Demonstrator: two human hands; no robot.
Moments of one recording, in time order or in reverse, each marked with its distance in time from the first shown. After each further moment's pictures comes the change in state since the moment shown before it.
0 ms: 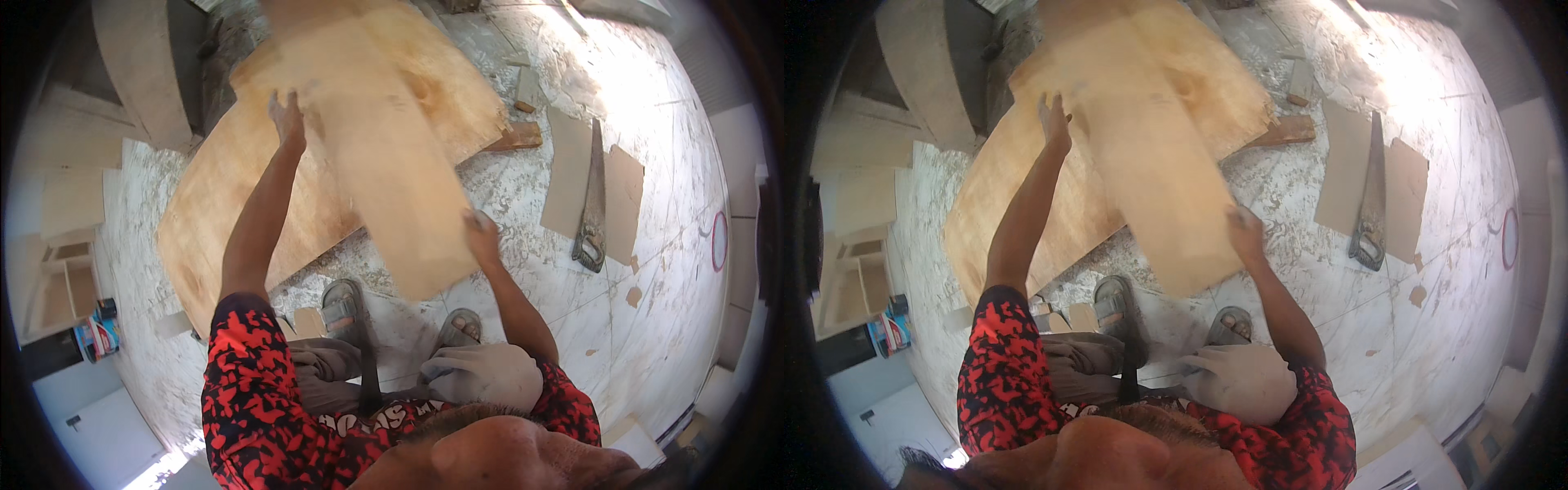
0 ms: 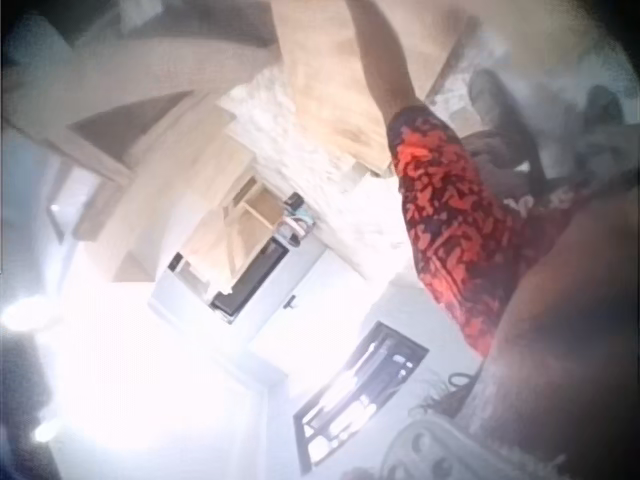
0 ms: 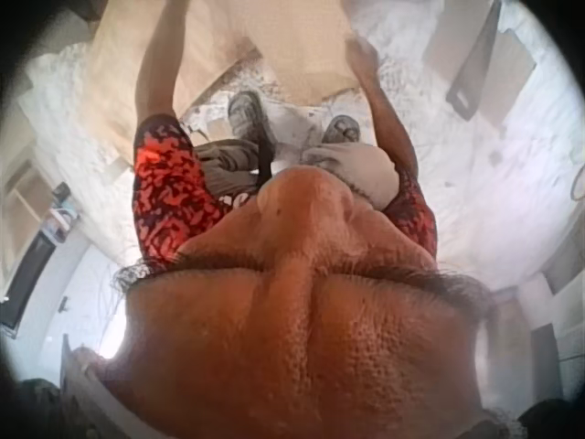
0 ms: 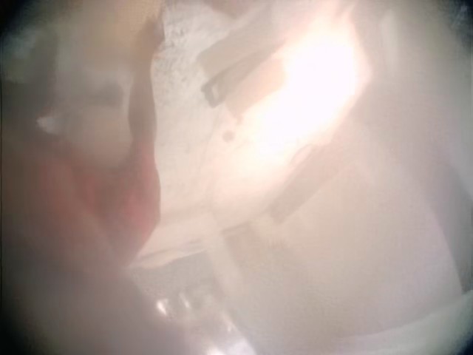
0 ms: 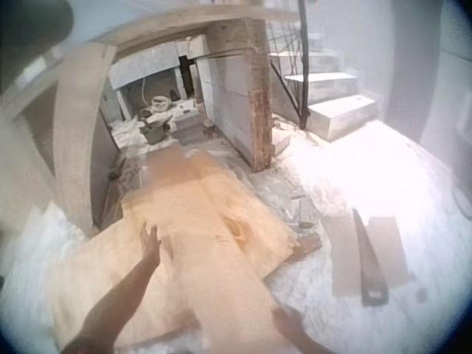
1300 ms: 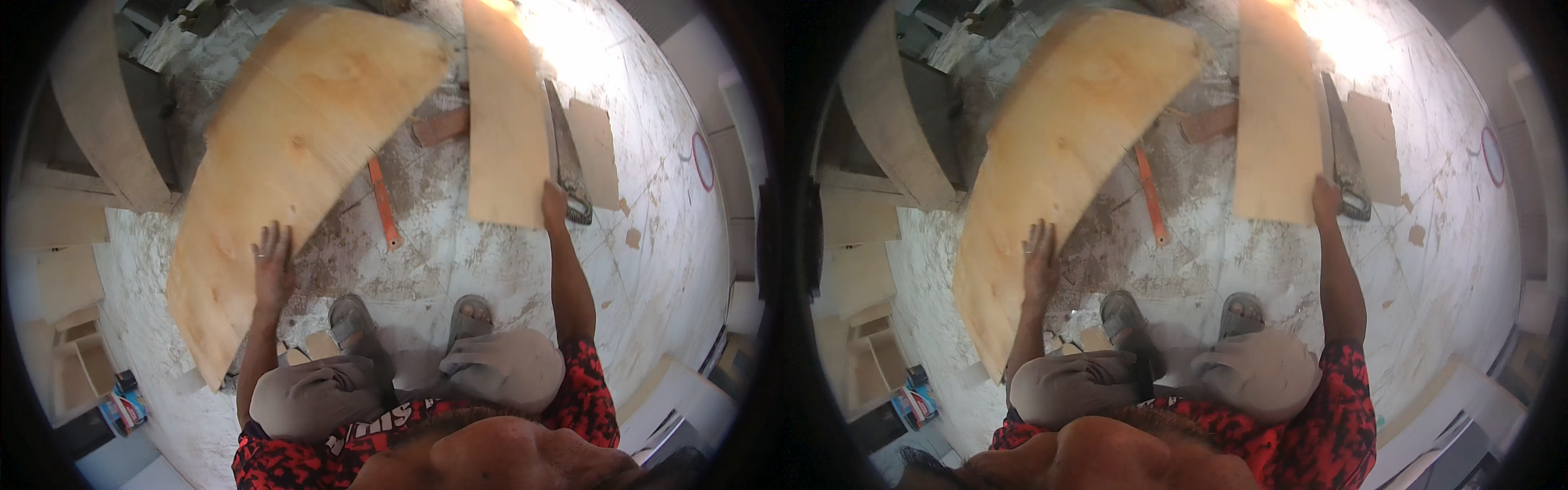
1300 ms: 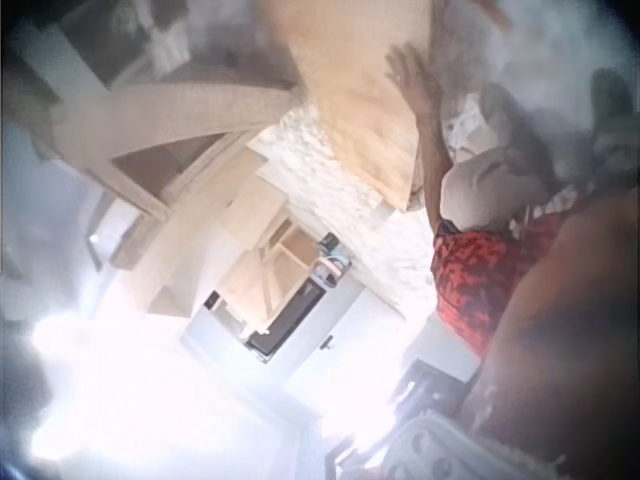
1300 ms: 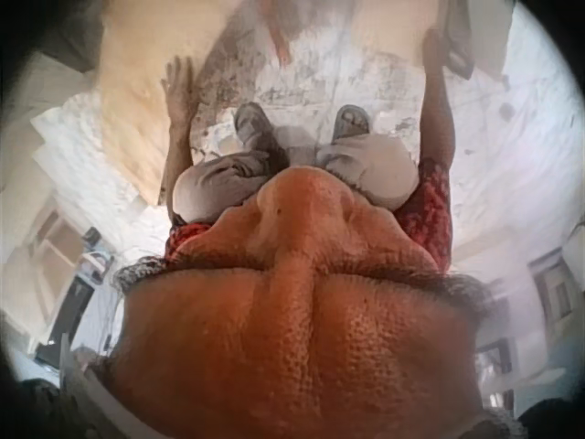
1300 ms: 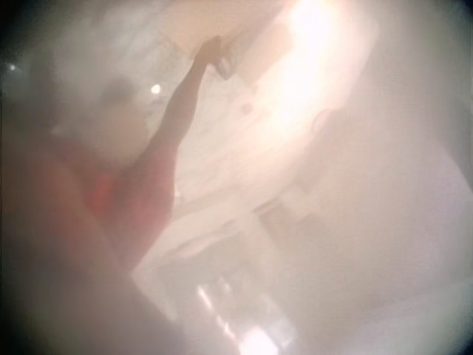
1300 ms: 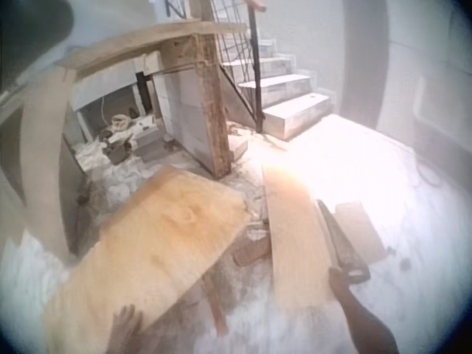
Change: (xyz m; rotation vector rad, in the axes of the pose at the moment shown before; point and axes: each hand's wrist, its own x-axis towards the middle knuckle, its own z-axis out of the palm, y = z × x) left_hand -0.197 0.036 -0.146 0.890 -0.679 0.621; right_hand 0.026 0.126 -0.206 -0.272 0.555 0.116
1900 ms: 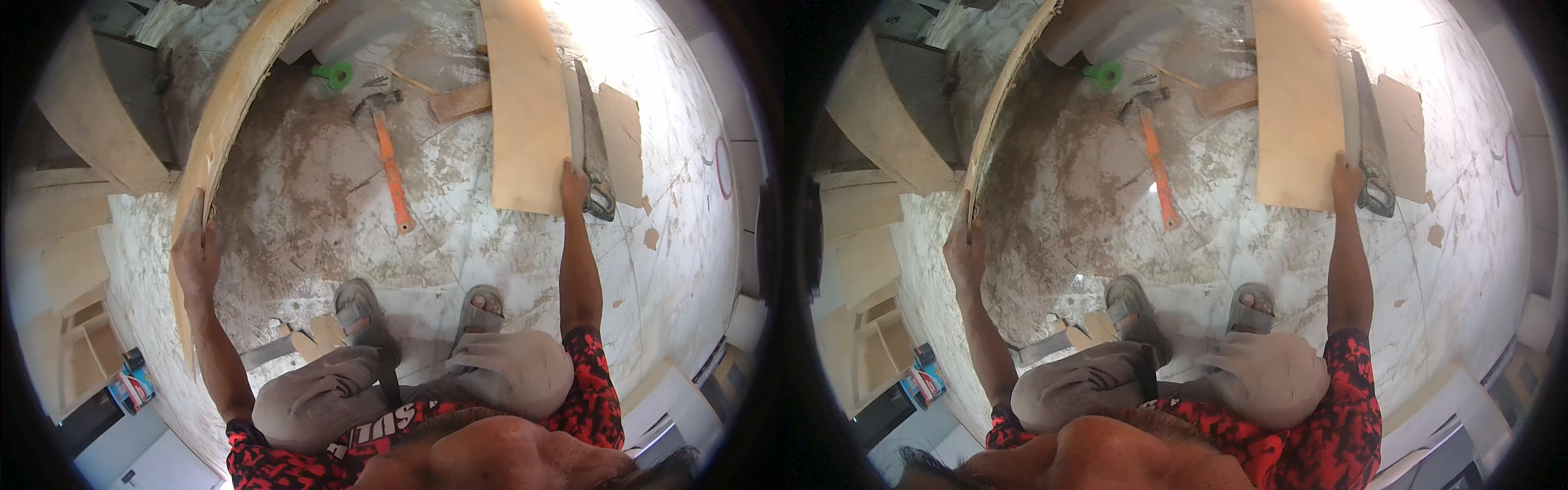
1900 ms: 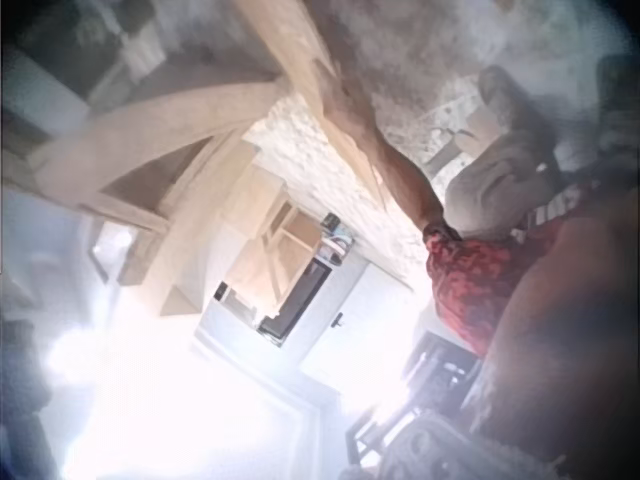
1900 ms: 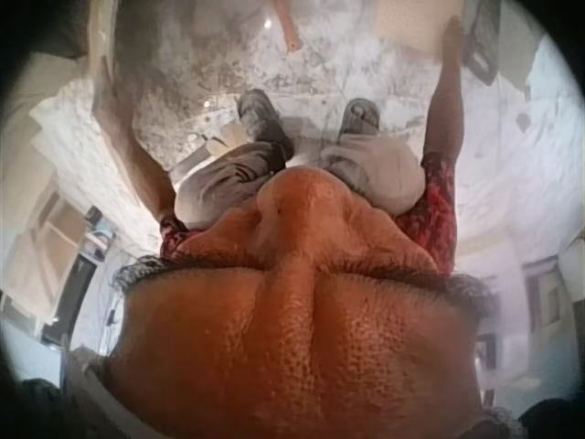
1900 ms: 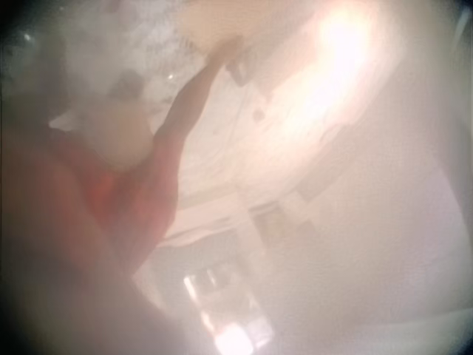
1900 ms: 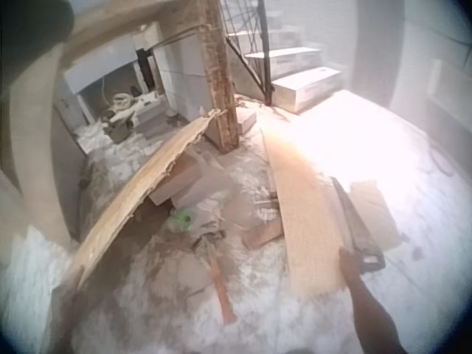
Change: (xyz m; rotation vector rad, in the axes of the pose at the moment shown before) left_hand 0.037 -0.022 -0.129 0.005 0.217 -0.118; right_hand 0.007 -0.035 0.025 -0.266 0.051 0.122
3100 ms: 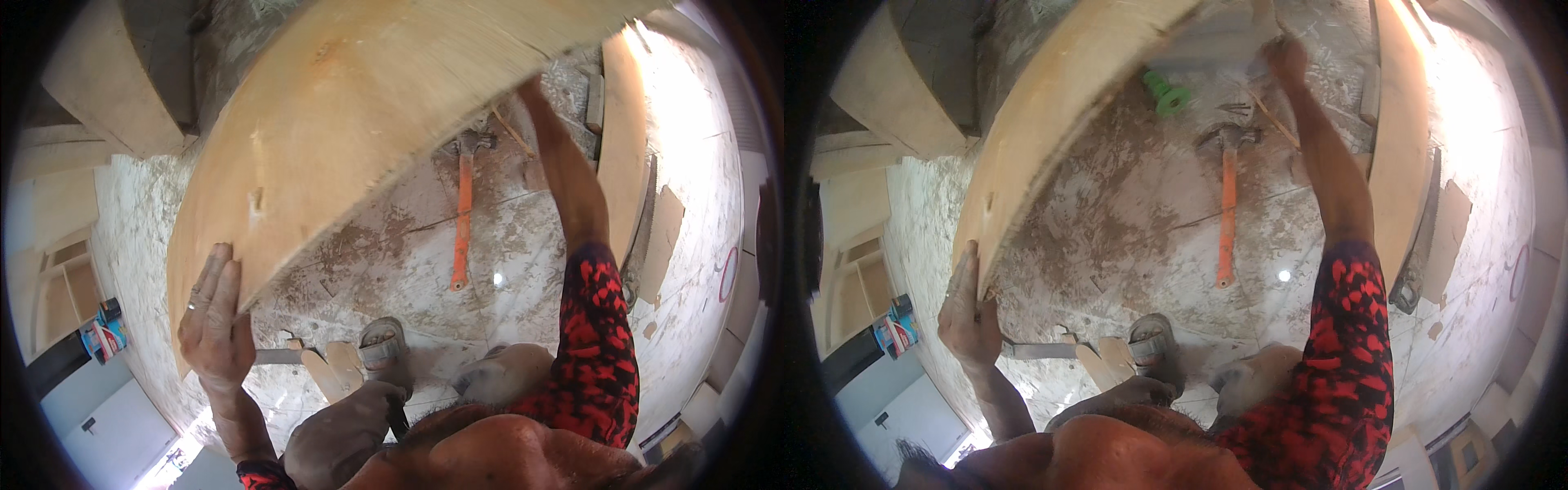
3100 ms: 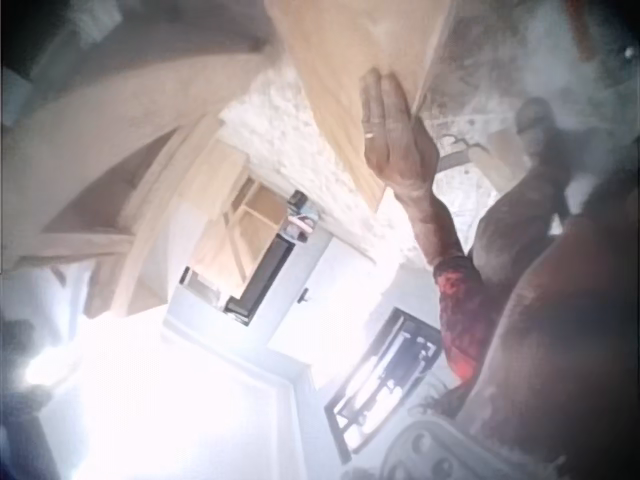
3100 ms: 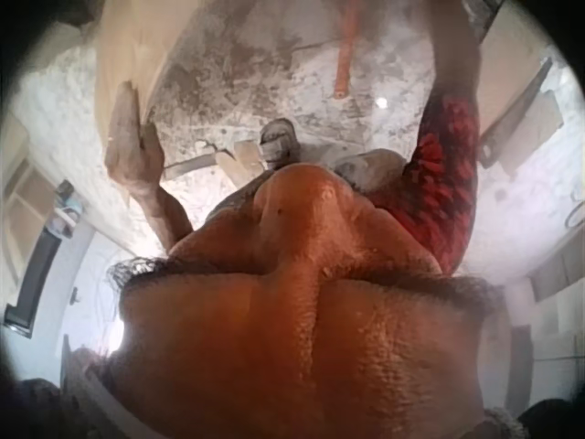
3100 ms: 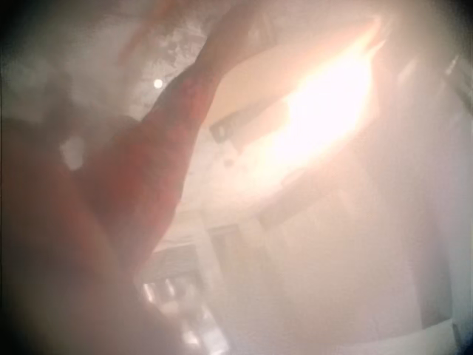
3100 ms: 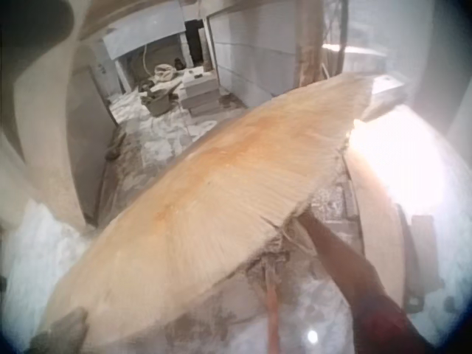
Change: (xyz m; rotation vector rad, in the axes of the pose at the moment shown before) left_hand 0.032 -0.007 -0.025 0.017 0.044 0.036; right_hand 0.111 -0.406 0.231 0.272 -0.018 -0.808
